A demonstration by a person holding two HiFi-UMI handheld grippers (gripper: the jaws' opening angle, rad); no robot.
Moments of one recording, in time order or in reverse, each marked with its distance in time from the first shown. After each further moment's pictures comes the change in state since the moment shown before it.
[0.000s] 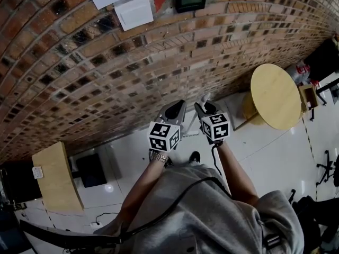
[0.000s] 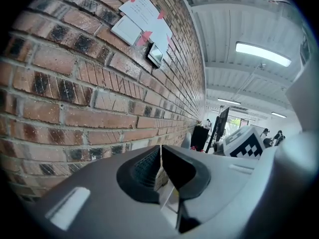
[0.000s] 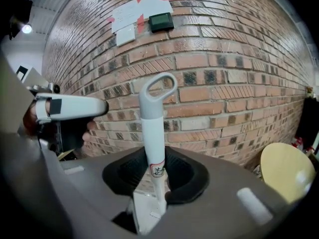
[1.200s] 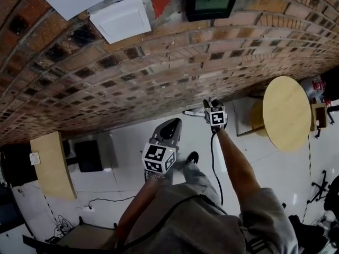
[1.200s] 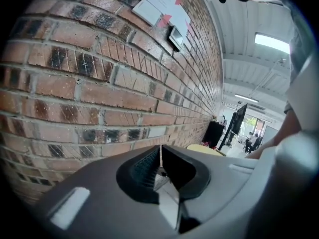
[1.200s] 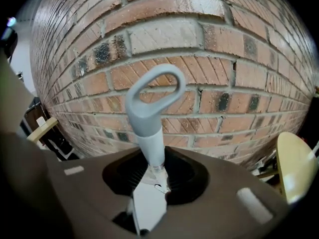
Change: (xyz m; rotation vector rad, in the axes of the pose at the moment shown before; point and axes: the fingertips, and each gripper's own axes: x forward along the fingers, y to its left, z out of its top) left arm 0.022 0.047 -0.045 -0.084 0.080 0.163; right arm 0.196 -0.149 -0.132 -0.026 0.235 -0.047
